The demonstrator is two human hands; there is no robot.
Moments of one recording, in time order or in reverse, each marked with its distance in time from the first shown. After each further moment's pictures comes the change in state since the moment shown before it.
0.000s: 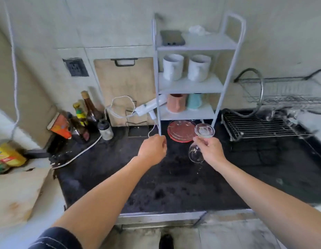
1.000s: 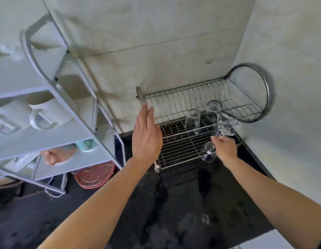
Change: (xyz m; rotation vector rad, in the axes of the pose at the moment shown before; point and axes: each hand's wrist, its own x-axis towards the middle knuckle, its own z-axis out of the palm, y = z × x) left_hand 0.292 0.349 0.151 -0.040 0.416 0.310; right_hand 0.241 0.253 -0.368 -0.034 0.397 0.423
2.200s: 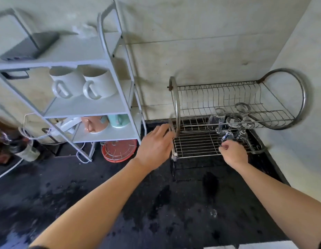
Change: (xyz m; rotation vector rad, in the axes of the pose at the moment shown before) left_hand -0.075 -0.022 -0.048 0.144 -0.133 0.238; right_hand -0.018 0.004 0.020 -0.551 -0.229 -0.258
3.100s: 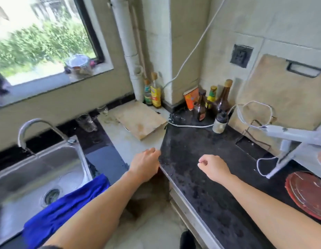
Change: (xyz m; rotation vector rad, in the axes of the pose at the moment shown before) left_hand -0.542 -0.197 -0.261 0.267 -0.176 -1.282; right_hand -0.380 -0.498 0.328 -0.303 -0.668 -1.090
